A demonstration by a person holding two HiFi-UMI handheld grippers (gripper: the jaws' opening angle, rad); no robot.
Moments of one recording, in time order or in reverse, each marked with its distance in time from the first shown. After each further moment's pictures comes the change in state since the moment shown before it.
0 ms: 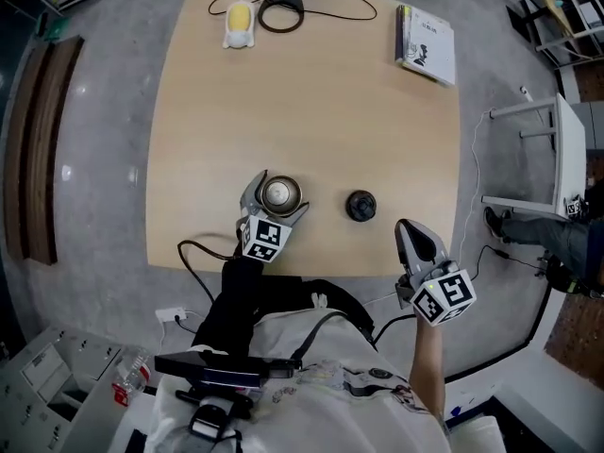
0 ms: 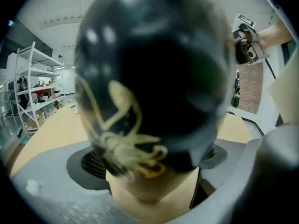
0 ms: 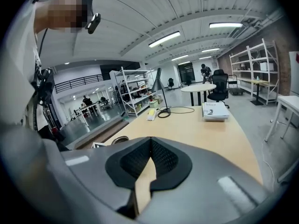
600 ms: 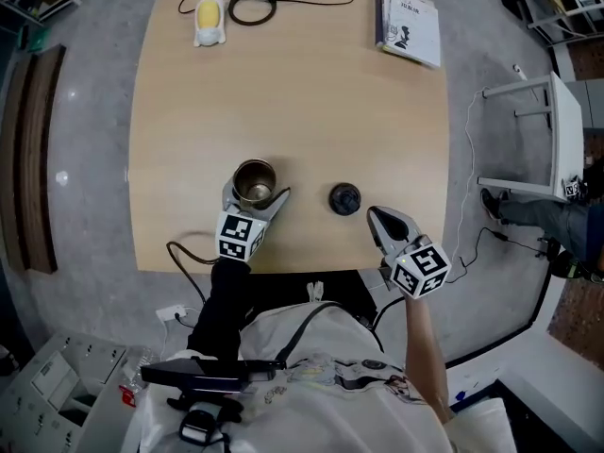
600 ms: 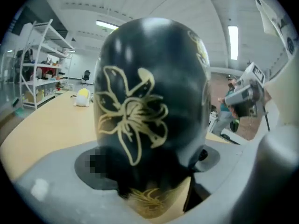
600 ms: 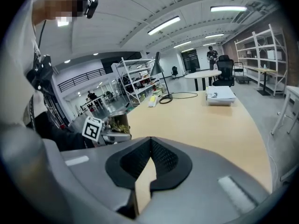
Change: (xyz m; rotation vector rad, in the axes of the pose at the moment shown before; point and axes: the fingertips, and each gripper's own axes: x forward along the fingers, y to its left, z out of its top) left arm -0.009 0.005 0.042 -0.235 -0.058 -0.059; right arm 0.033 -0.030 -0.066 0.007 0.148 0.083
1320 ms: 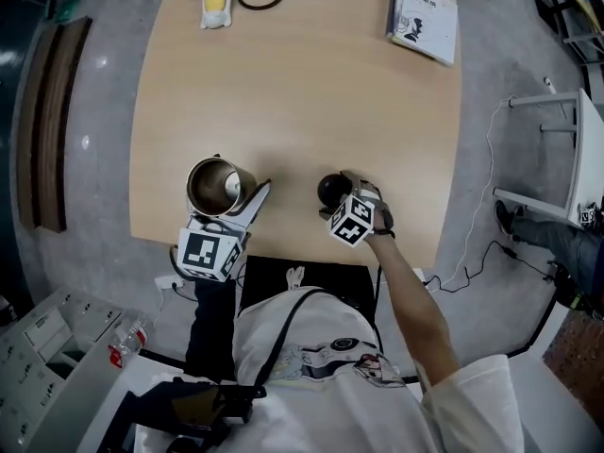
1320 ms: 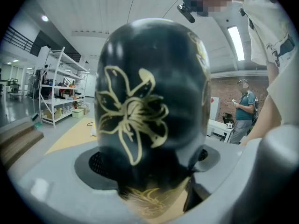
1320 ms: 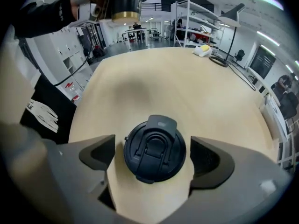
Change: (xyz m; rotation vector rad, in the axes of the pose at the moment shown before) left arm -0.070 -0.037 0.124 0.030 -0.199 0.204; right arm 0.125 -0.030 -0.171 -0.693 0.635 0.238
